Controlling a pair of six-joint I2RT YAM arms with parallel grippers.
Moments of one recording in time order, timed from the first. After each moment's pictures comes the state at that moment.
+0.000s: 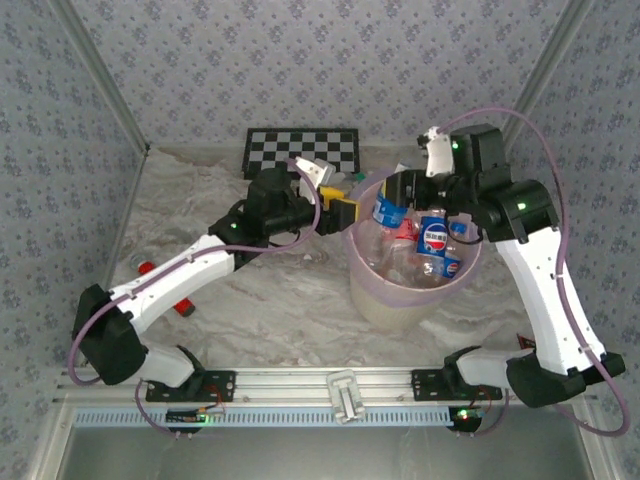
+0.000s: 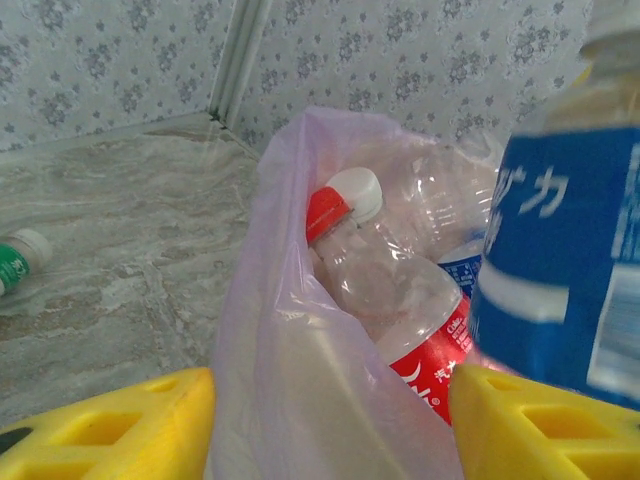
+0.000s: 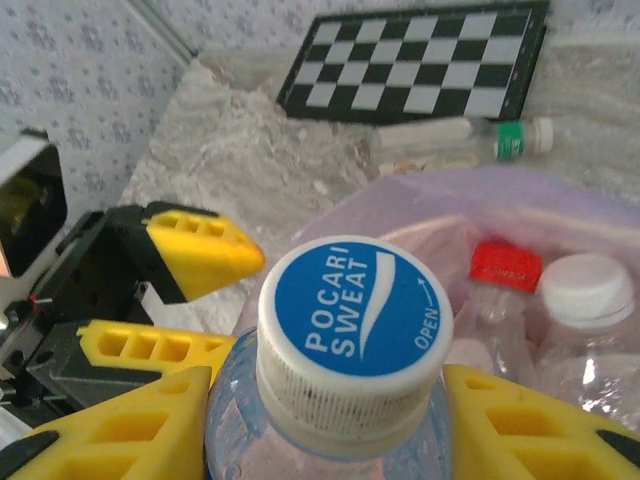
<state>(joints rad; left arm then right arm) -0.79 1.42 1.20 -0.01 0.33 -0.39 0.39 1.27 1.74 -1.14 -0.26 0.30</state>
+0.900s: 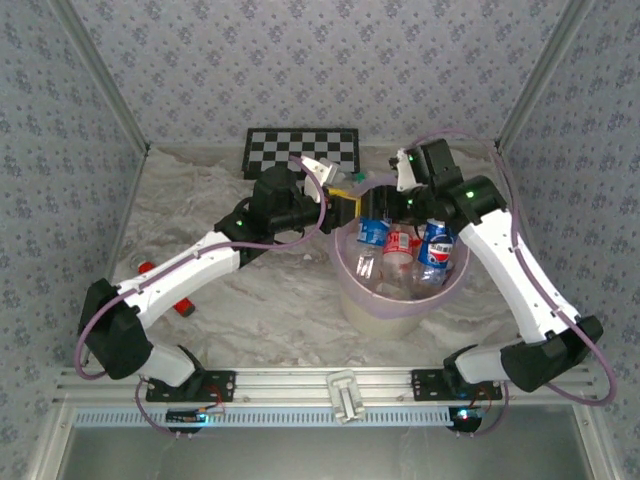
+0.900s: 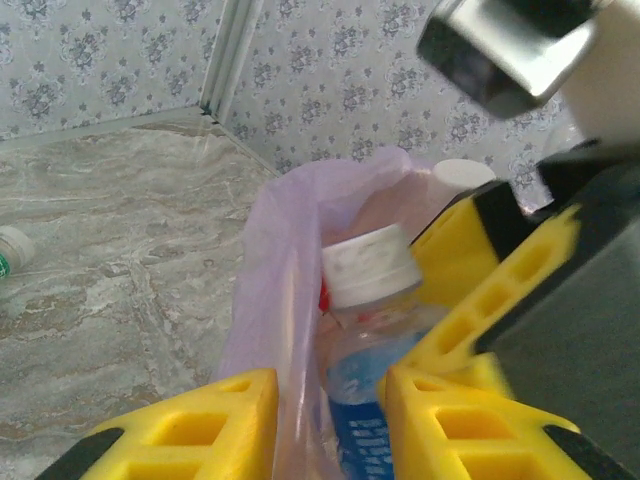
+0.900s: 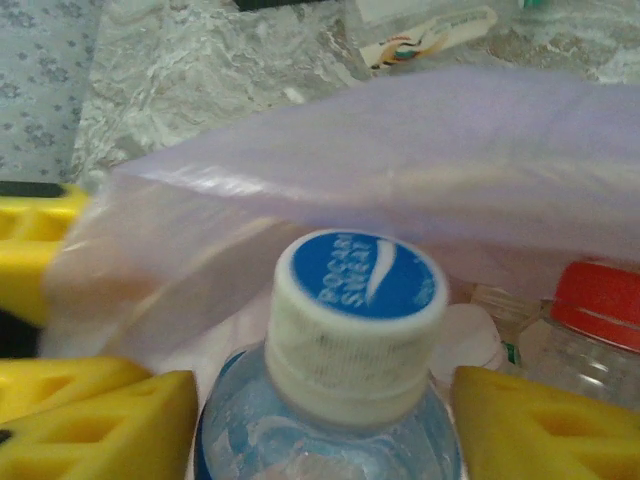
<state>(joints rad) -0.79 1.45 1.23 -0.01 0.34 -0.39 0.45 1.35 1.60 -1.08 -0.26 0.44</state>
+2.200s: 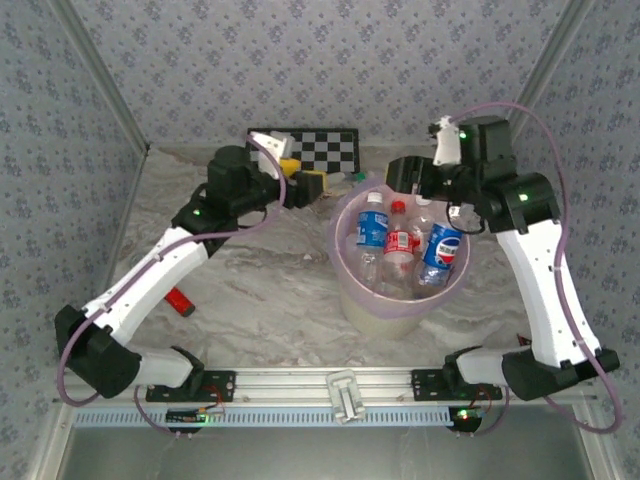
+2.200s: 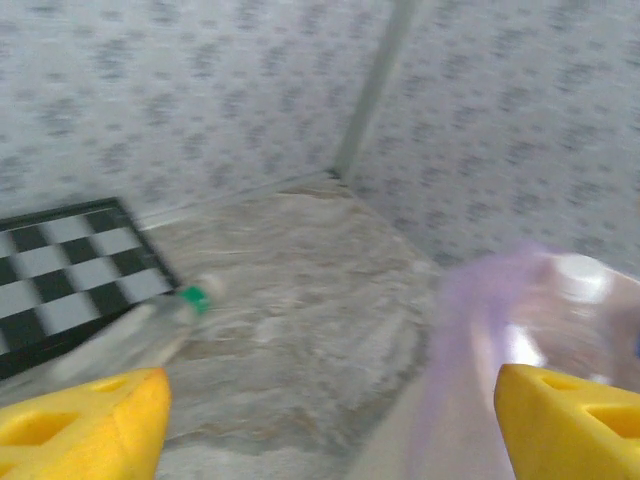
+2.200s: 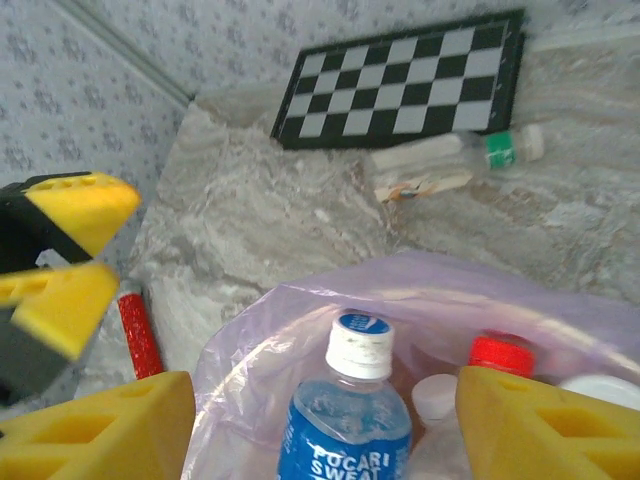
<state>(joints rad) -0.56 1.33 1.28 -0.17 0.28 -0.29 0.29 1.28 1.79 -1.11 -0.30 0.38</state>
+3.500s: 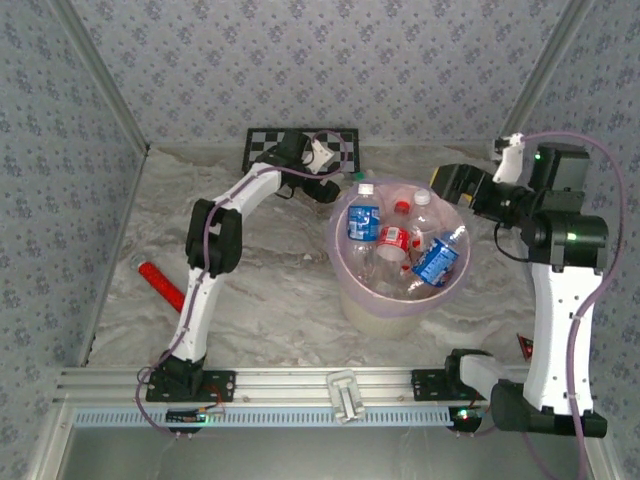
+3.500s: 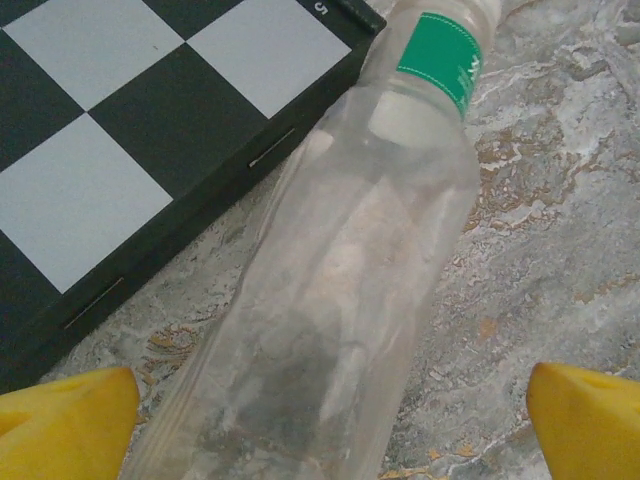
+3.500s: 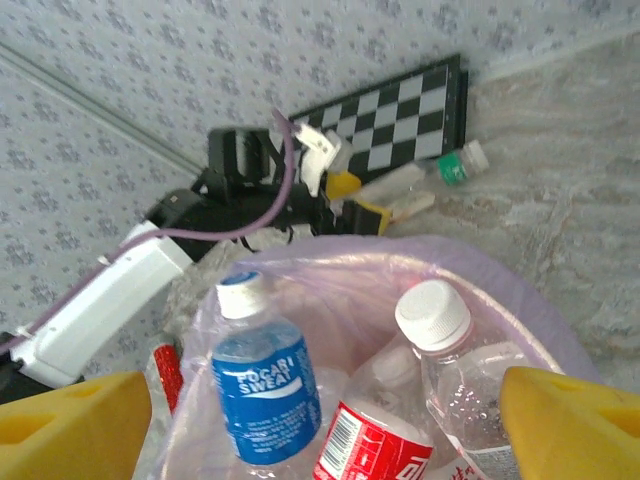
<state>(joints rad) -0.46 2.43 2.15 -0.61 0.35 0.22 -0.09 1.10 1.68 -1.14 -0.60 0.35</state>
